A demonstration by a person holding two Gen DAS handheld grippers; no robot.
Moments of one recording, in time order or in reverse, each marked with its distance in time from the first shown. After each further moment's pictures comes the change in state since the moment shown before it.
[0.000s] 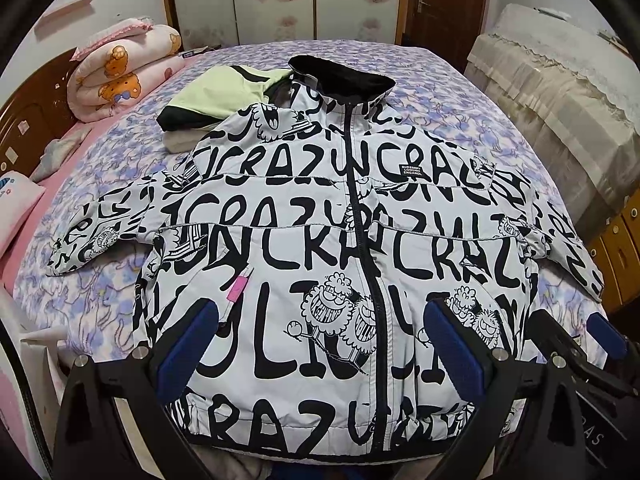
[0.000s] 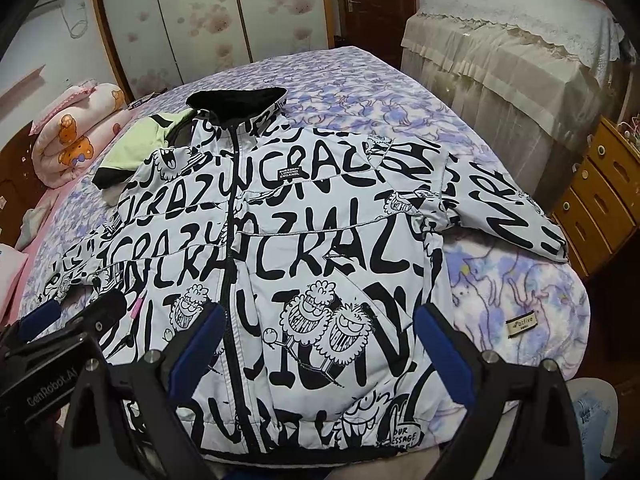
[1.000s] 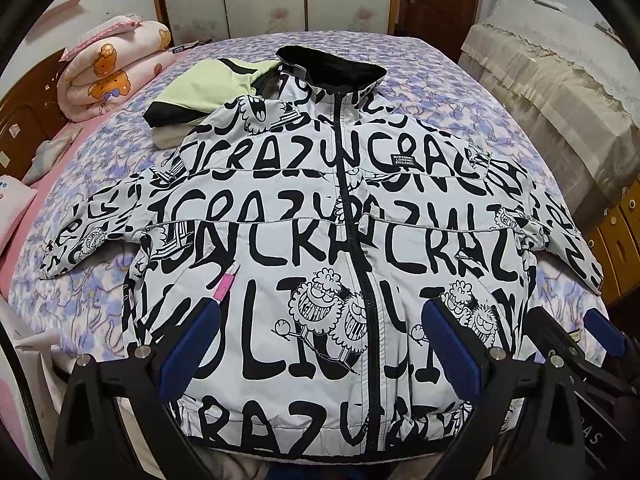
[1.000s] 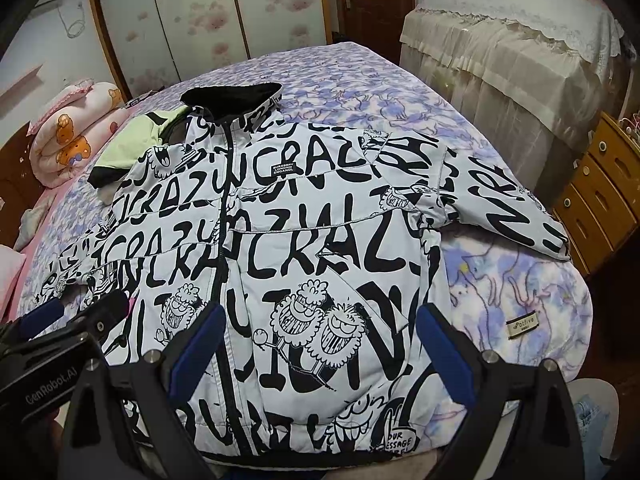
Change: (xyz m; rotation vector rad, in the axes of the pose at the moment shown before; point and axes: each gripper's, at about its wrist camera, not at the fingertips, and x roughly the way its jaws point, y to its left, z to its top) left arm 0.016 -0.017 0.003 0.016 0.035 -0.017; right arm 0.005 -0.008 -0.002 -0.003 -0.002 0.000
